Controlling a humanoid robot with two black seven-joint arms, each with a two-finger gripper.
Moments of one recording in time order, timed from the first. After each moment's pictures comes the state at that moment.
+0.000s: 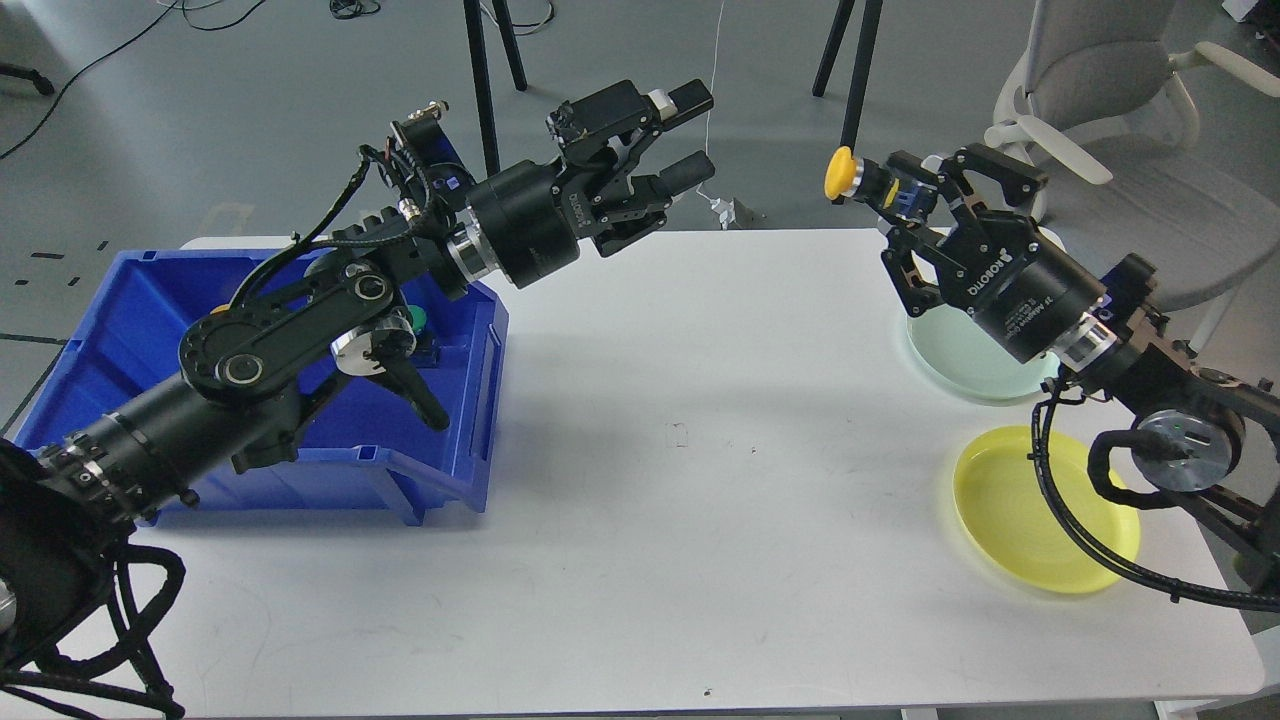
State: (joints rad) left arm -0.91 0.24 -0.57 -1.00 0.73 -0.49 -0.49; right arm 0.60 -0.71 0.56 1.22 -0.15 0.49 0.49
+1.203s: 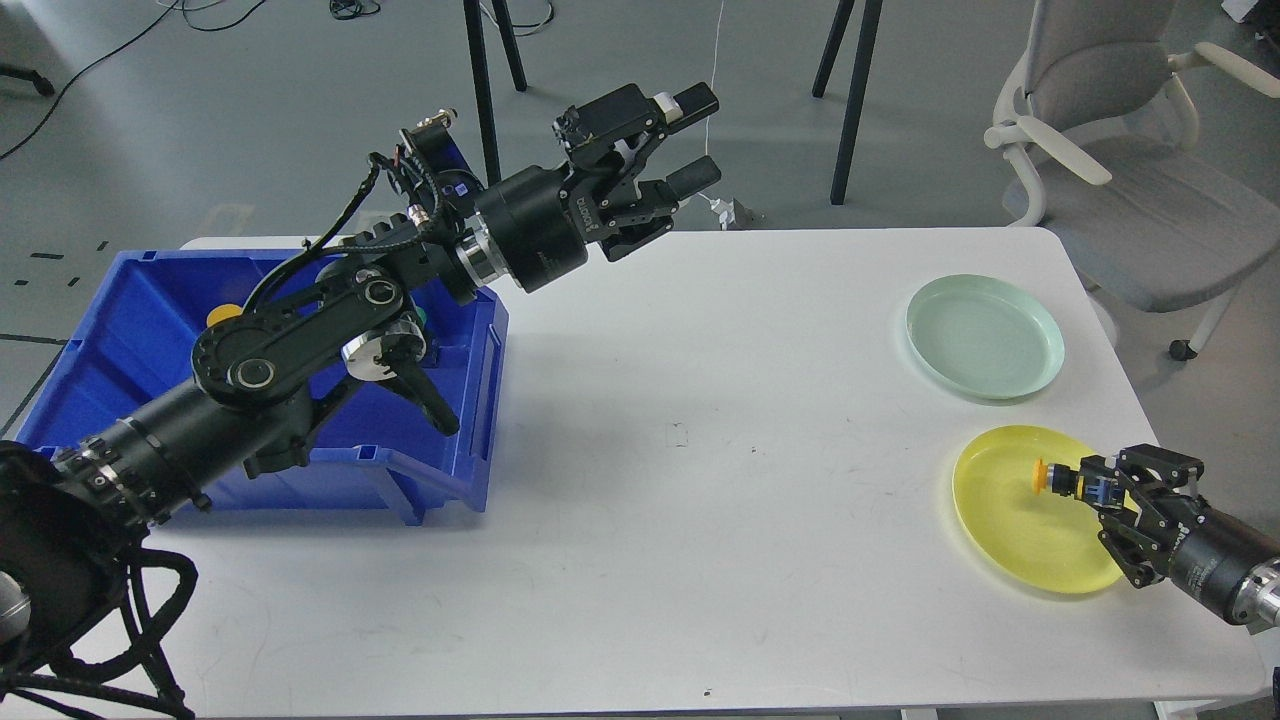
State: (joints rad) left arm -0.90 0.22 -0.57 -0.99 0.73 -0.49 -0.49; right arm 0.24 -0.82 0.44 0.90 -0.30 0.42 0.49
